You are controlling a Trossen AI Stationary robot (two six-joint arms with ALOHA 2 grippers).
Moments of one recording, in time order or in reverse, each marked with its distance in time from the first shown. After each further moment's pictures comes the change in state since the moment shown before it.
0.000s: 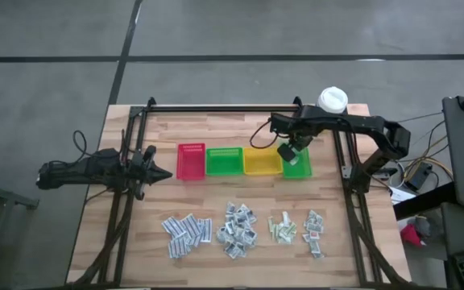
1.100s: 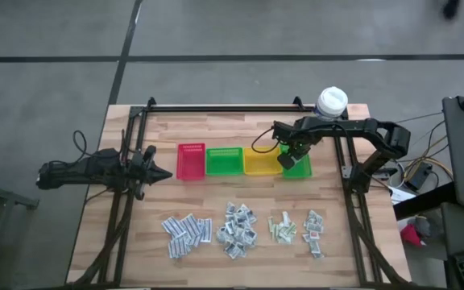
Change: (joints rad) left arm 0.000 0.000 0.000 0.000 0.000 0.000; right arm -0.036 0.004 -0.272 0.319 -0.094 -0.038
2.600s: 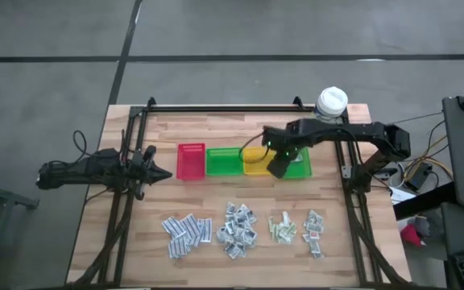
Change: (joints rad) left arm 0.000 0.000 0.000 0.000 0.000 0.000; right arm 0.229 -0.010 0.289 -0.131 -0.079 -0.053
